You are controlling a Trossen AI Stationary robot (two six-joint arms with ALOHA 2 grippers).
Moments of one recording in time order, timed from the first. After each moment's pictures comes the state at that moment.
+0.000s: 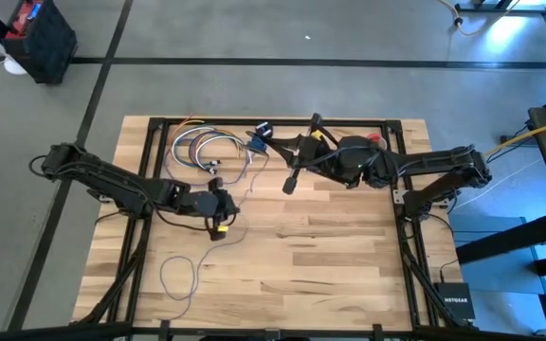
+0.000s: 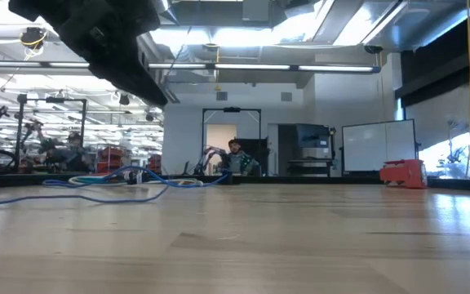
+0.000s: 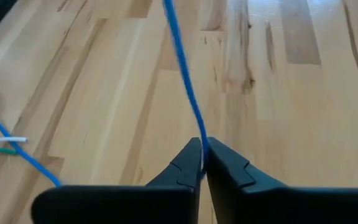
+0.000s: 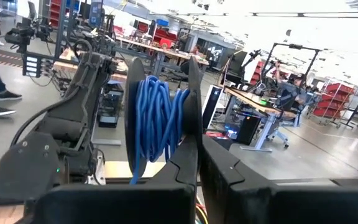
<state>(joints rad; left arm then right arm) -0.22 1.21 0.68 -0.18 -0.32 -0.19 0.11 1.46 1.43 0.12 0.47 -0.30</state>
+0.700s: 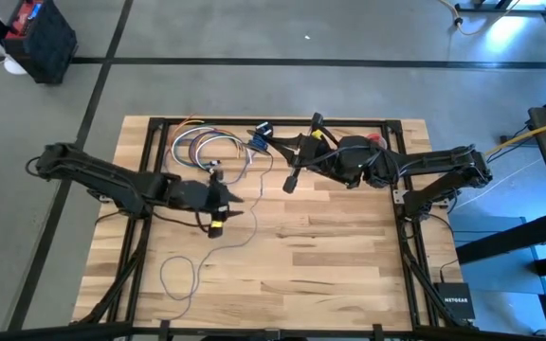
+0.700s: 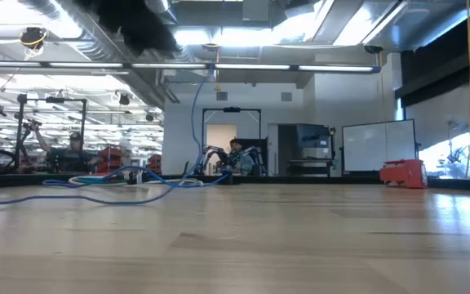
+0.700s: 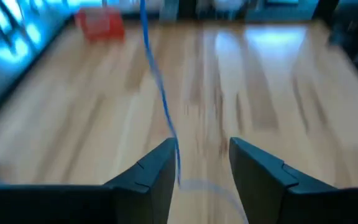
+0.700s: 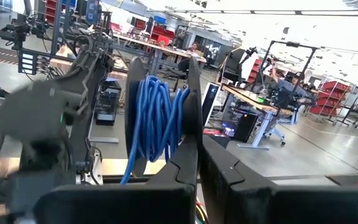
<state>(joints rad) -0.22 1.12 0.79 -0.17 -0.30 -0.09 0.10 1.46 1.43 0.11 0.47 -0.30</state>
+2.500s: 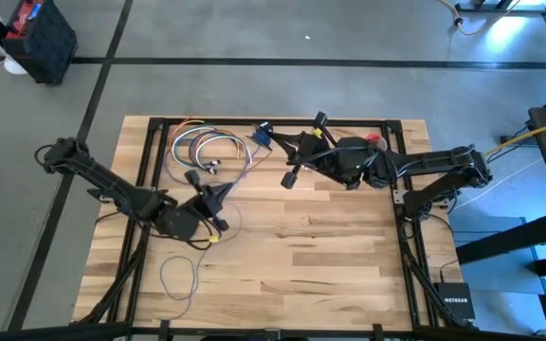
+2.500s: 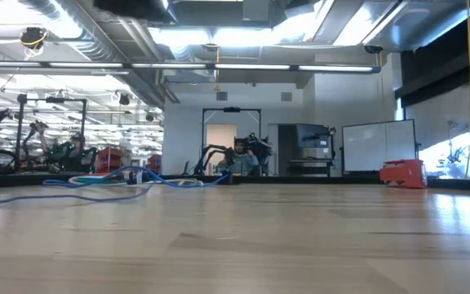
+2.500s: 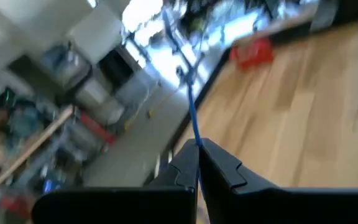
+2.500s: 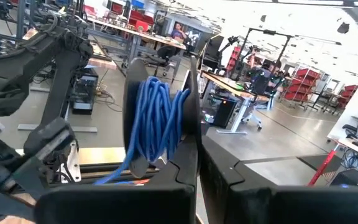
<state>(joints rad) -0.48 1.20 0.79 -0.14 -1.23 0.06 0.10 1.46 1.43 0.08 0.59 -0.30</state>
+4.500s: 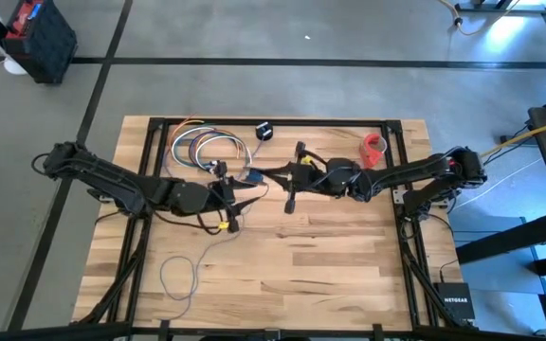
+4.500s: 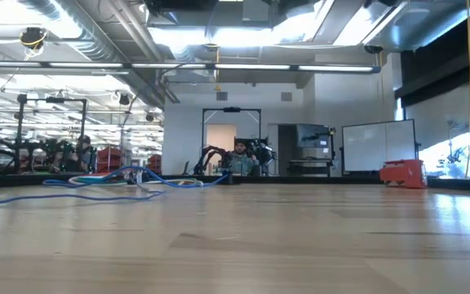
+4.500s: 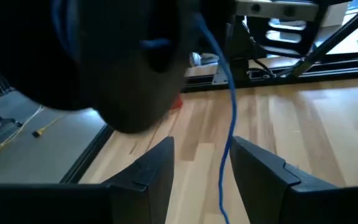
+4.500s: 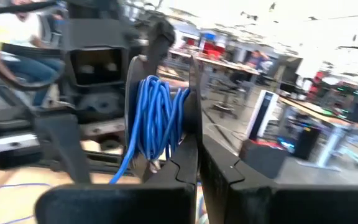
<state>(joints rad) -0.28 1.23 0.87 0.09 -0.61 0.09 0.06 1.50 0.96 0.65 0.18 -0.24</state>
